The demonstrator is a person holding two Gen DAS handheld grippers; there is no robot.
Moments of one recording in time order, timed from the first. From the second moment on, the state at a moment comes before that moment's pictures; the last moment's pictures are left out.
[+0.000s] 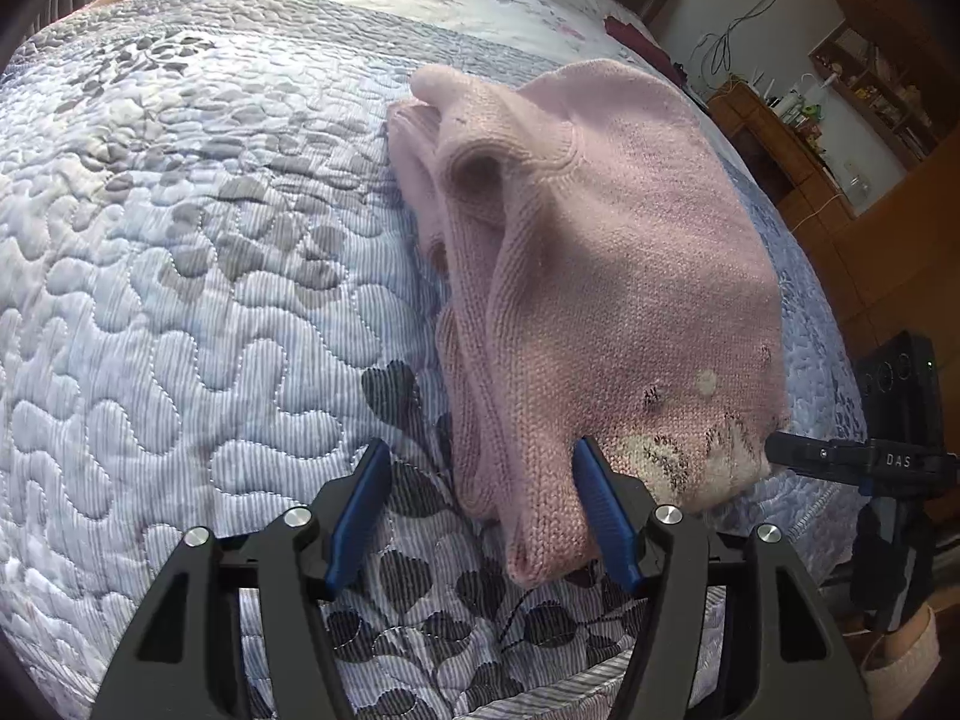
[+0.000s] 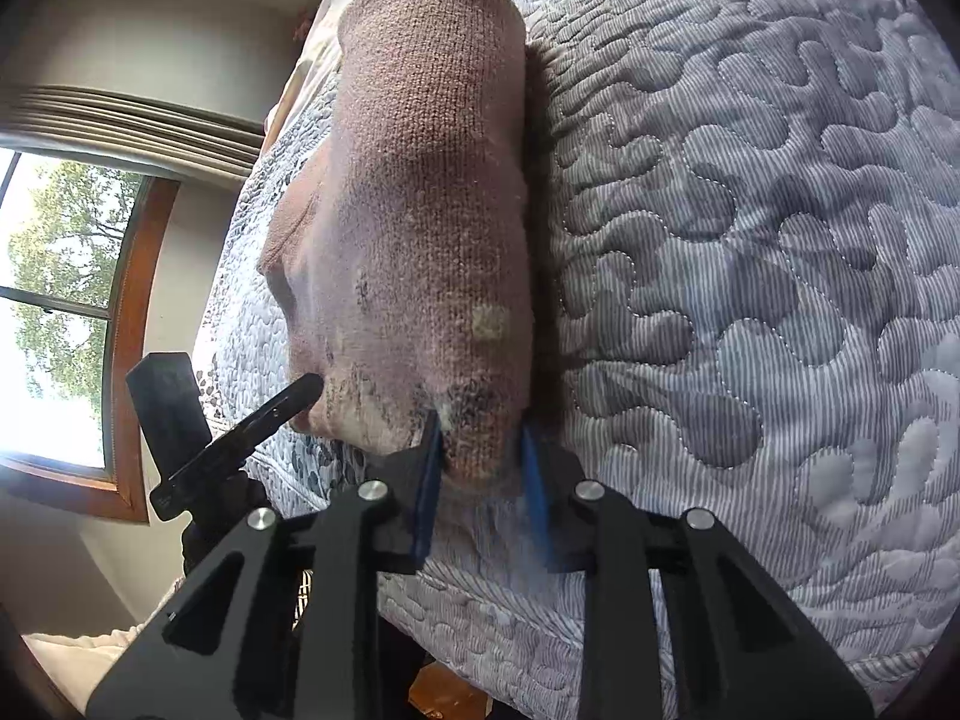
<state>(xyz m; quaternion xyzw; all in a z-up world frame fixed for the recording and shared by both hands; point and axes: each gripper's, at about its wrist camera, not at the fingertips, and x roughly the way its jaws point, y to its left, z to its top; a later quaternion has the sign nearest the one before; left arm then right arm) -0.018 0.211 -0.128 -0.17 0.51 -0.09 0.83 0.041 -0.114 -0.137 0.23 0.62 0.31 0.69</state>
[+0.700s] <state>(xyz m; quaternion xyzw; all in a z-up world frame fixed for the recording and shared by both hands) -0.084 0.190 -0.049 -0.10 0.51 -0.01 0.86 -0.047 -0.085 -0.051 0.03 0.55 0.19 0.81</state>
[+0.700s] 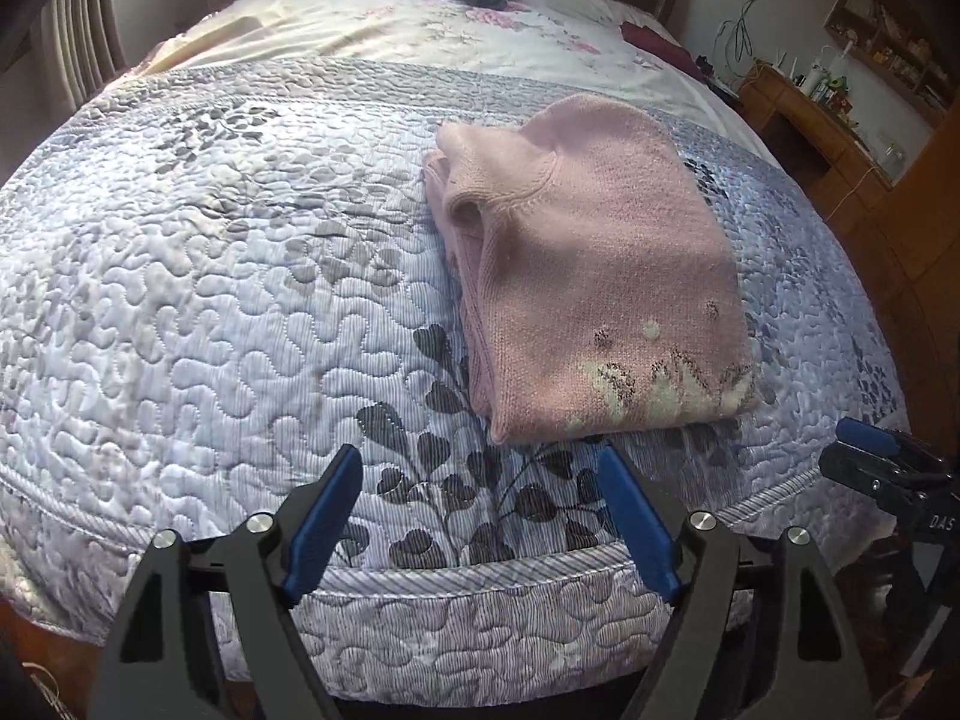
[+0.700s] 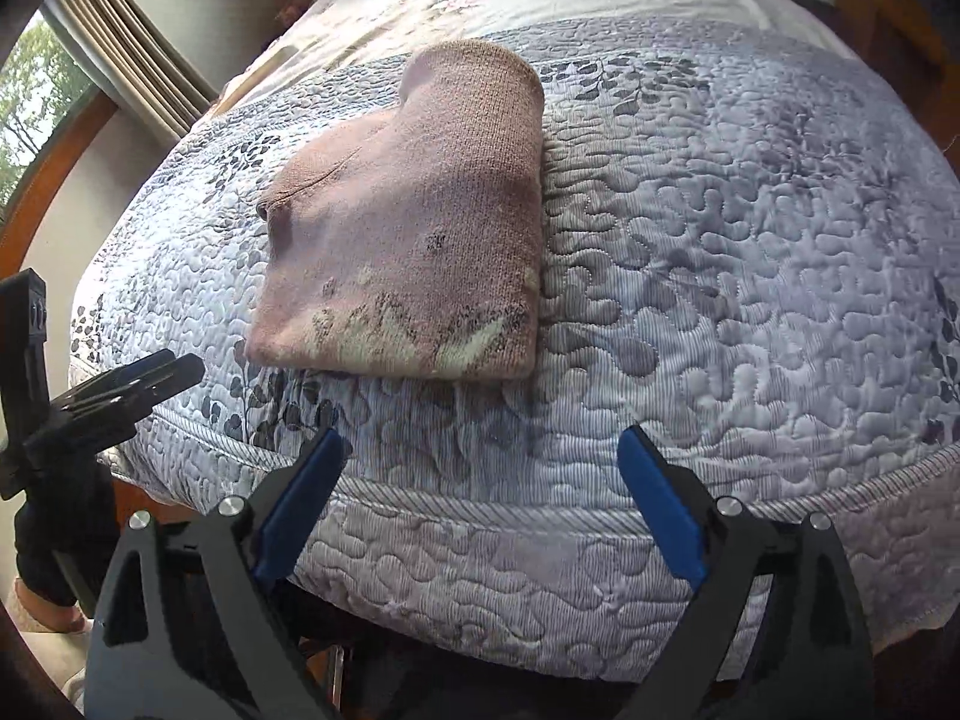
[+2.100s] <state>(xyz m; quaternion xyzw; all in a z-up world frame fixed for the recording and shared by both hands) -0.155 0.161 -0.002 -0.02 0.47 0.06 0.88 -0.110 -0.062 0.021 -0.04 0.50 0.07 0.86</state>
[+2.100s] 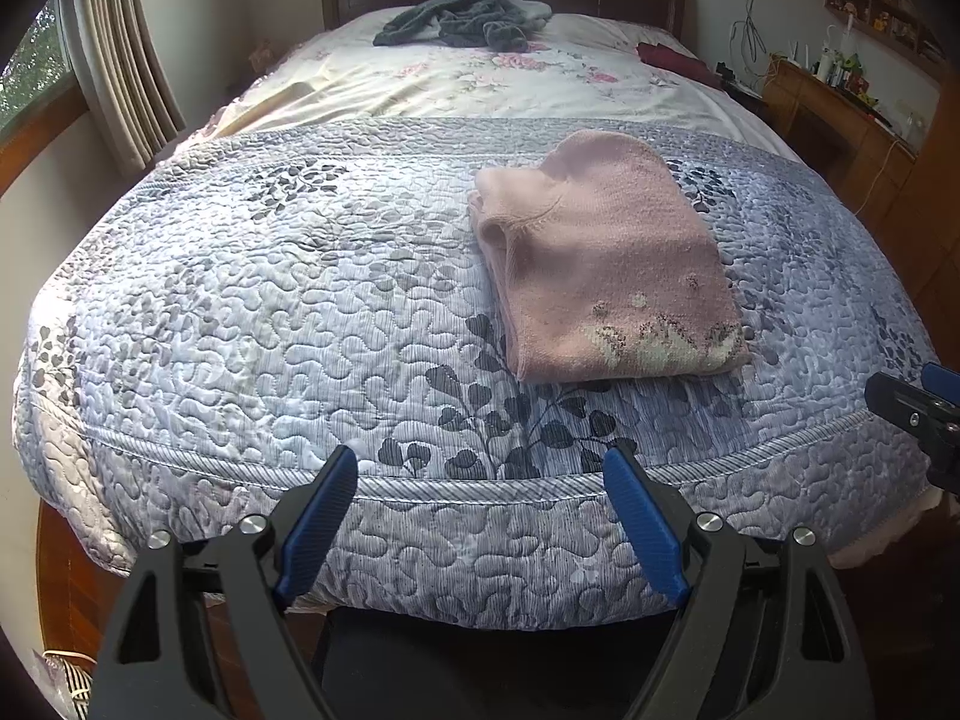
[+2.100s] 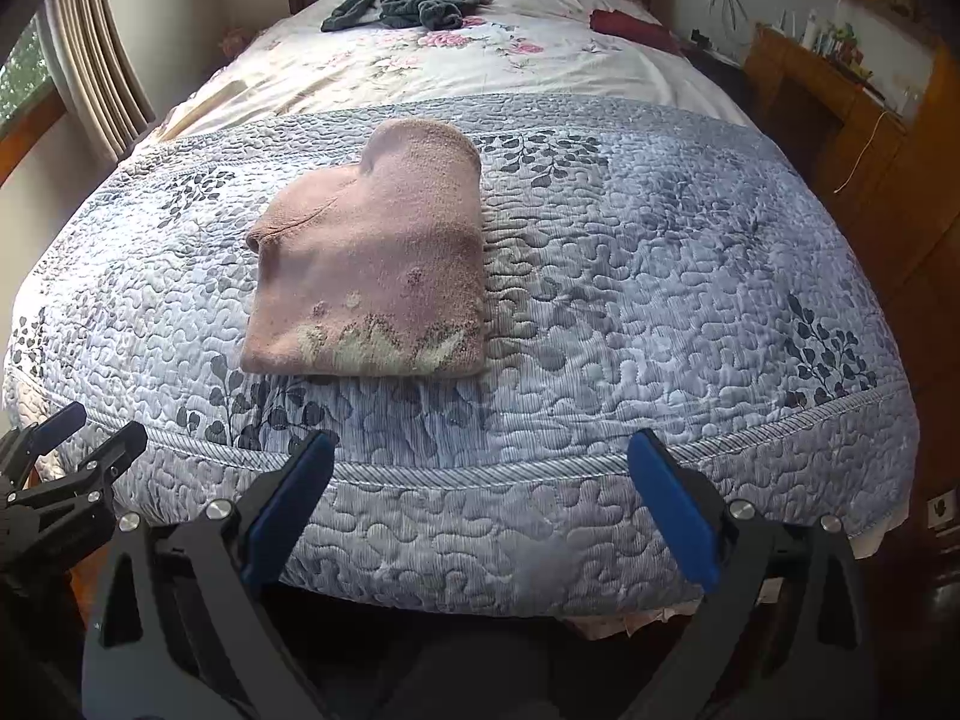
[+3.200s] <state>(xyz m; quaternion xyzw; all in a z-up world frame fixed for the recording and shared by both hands) -0.141 0.157 -0.007 0.00 0.47 0.07 0.88 -0.092 -0.069 0.003 -0.03 0.51 0.04 0.86</state>
